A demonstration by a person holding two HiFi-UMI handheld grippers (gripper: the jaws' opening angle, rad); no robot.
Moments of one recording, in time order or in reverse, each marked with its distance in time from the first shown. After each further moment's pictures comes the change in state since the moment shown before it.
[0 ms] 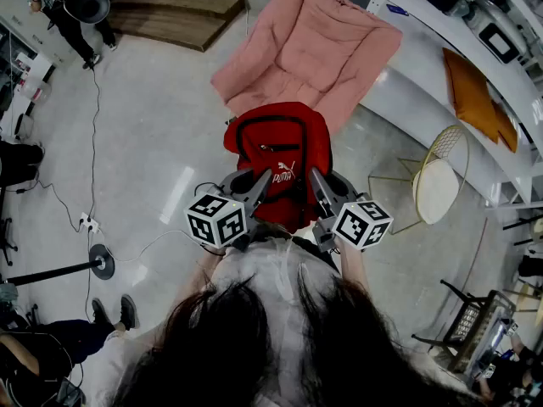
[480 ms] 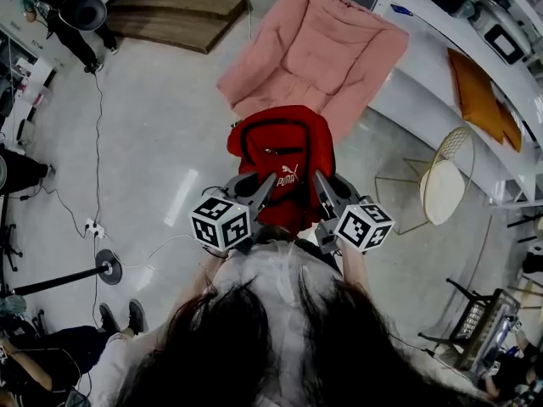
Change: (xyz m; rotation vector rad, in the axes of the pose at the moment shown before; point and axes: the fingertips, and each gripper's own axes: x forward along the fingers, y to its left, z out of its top) left arm -0.002 0.018 0.007 0.011 0.034 -0.022; right arm 0.020 0.001 -0.003 0.026 -0.011 -0.037
